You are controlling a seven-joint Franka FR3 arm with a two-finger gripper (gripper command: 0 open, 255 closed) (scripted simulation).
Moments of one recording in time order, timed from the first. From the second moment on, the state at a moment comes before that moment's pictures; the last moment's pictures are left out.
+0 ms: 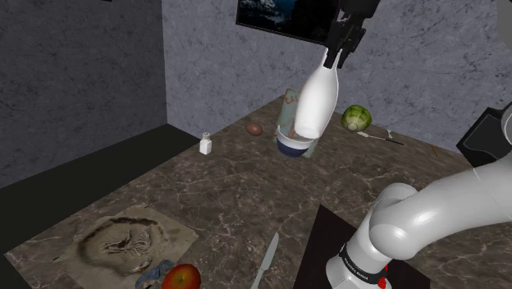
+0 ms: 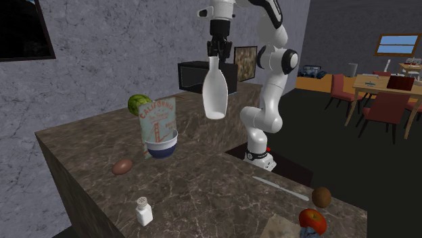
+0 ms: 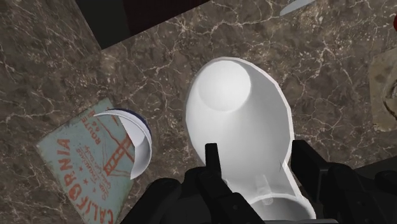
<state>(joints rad) 0.03 -0.53 -0.02 -1.59 -0.02 1.14 0.11</state>
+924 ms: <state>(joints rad) 0.04 -0.42 0.03 -1.40 0.00 1.05 0.18</state>
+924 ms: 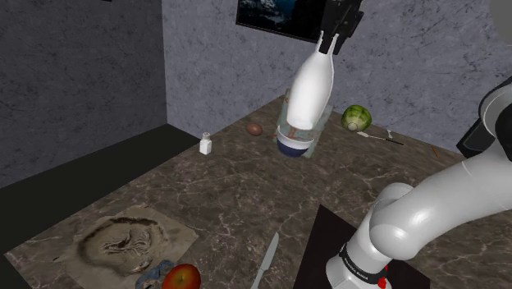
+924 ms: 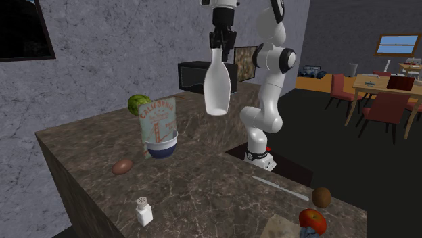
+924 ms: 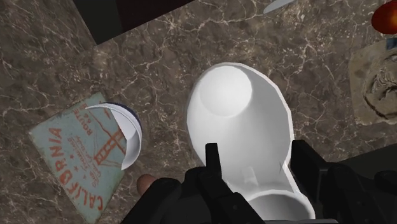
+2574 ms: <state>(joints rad) 0.12 -0.39 0.34 -1.91 0.09 1.60 0.55</state>
